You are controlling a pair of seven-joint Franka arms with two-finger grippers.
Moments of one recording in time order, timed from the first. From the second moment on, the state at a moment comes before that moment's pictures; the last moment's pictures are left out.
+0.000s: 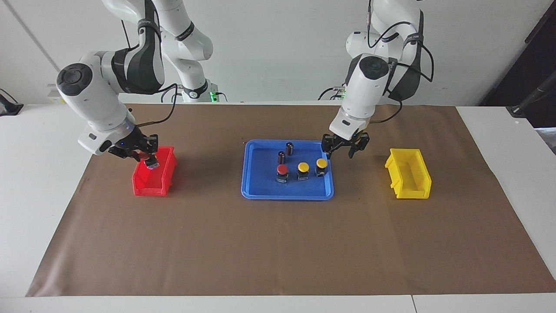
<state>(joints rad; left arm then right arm) -0.51 0.09 -0.04 -2.02 -0.03 2.16 -0.53 -0.26 0.09 0.17 -1.92 -0.03 1.90 -0.27</state>
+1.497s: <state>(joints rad) -0.25 0.01 0.01 -1.91 -0.02 1.86 -0.15 -0.31 -0.07 0.17 -2.23 -0.03 2.10 -0.42</state>
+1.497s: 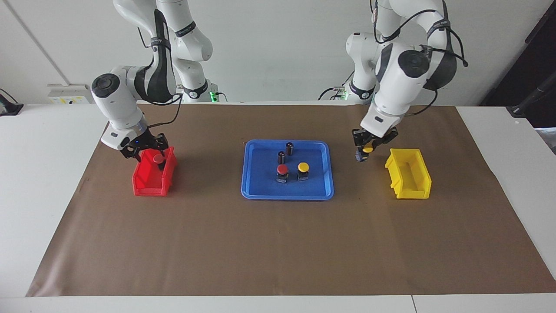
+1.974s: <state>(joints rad) -0.05 0.00 0.02 -1.96 -0.02 1.92 0.07 0.01 0.01 0.19 -1.86 0.02 1.90 0.01</state>
